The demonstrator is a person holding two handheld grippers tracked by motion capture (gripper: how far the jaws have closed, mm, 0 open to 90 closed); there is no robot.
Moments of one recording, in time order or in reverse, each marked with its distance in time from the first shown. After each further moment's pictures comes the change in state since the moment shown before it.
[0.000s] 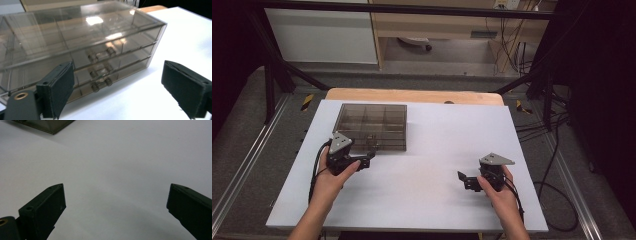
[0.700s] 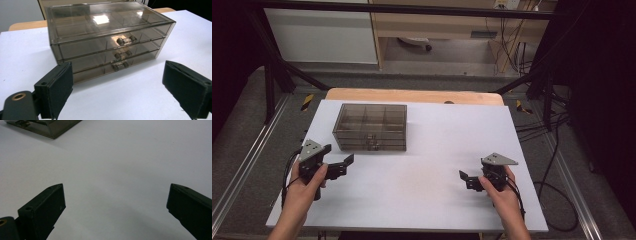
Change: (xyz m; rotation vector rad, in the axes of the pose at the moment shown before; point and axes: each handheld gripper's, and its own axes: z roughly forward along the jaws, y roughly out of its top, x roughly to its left) left arm 0.028 -0.016 -0.059 0.009 0.057 -0.065; right arm -0.003 0.001 -0.006 -0.025 -0.003 0.010
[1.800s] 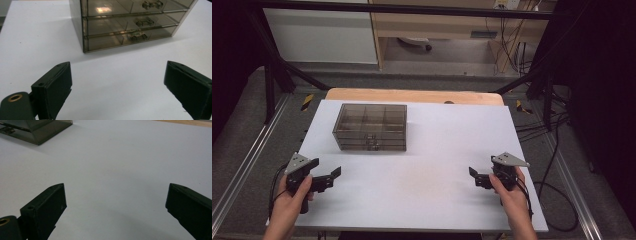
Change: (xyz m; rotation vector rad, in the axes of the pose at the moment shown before) left arm 0.028 -0.048 -0.007 0.062 0.006 -0.045; right arm -0.020 -0.004 -0.013 -0.052 -0.066 0.004
